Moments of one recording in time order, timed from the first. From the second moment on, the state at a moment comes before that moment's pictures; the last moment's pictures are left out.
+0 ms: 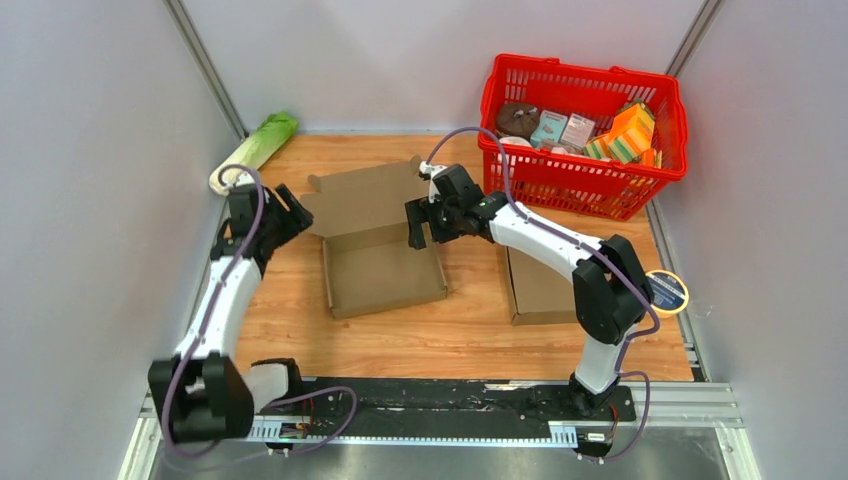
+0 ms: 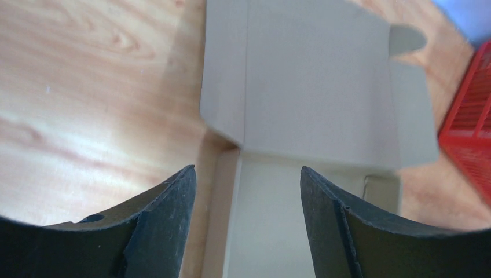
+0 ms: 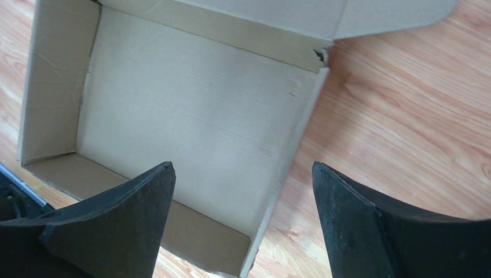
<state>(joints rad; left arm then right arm) 0.05 1.07 0.80 -0.36 0.04 -0.54 0.70 1.79 1.40 -0.43 -0.12 0.32</state>
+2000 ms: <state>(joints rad) 0.14 2.03 1.70 -0.37 0.40 -0.42 0.39 1.77 1.62 -0.52 -0.44 0.38</state>
